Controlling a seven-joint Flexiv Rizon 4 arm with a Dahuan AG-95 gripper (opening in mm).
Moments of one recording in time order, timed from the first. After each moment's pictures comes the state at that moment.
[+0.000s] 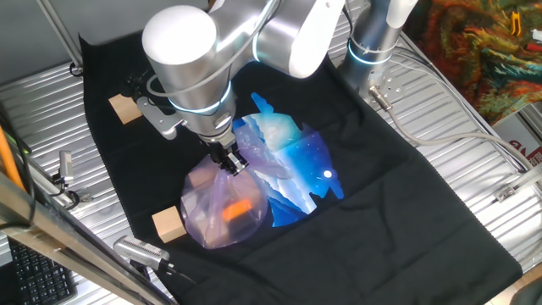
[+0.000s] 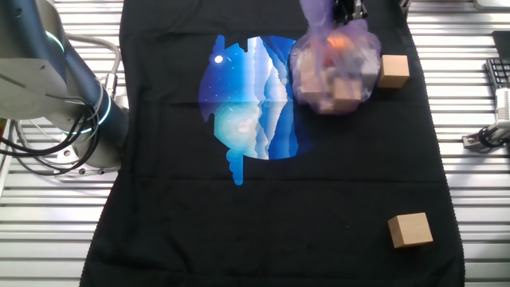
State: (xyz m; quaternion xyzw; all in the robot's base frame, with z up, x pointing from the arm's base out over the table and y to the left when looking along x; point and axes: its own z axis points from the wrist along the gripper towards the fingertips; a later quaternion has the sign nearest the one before) arm 0.527 0.182 0.201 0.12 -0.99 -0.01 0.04
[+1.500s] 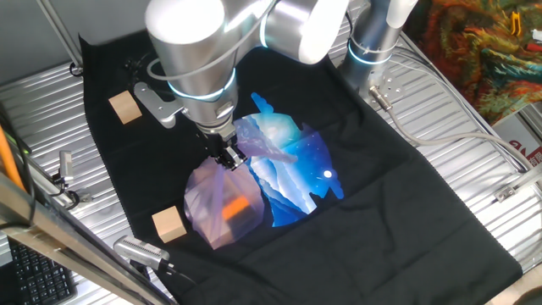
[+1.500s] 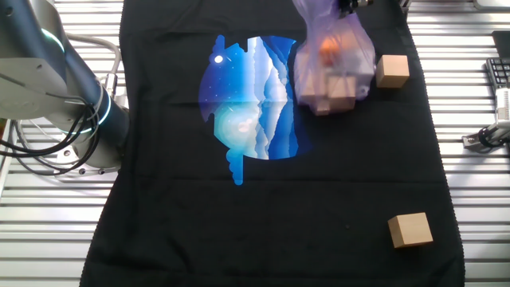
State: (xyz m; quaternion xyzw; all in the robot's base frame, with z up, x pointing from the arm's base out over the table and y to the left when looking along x) arm 0.530 0.180 0.227 0.12 -0.99 -0.01 0.01
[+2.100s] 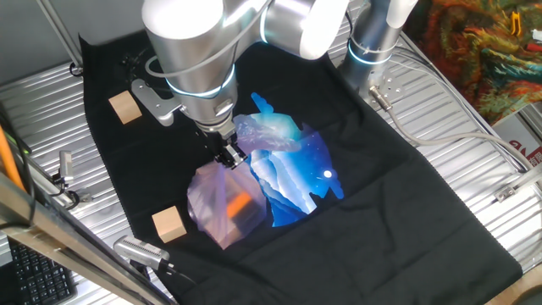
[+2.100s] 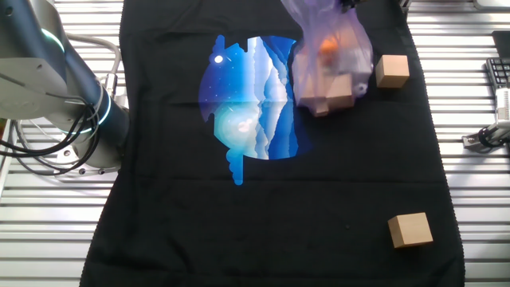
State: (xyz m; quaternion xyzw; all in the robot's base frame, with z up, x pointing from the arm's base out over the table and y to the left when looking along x) arm 0.532 0.184 0.238 0.12 -0.99 -0.01 0.02
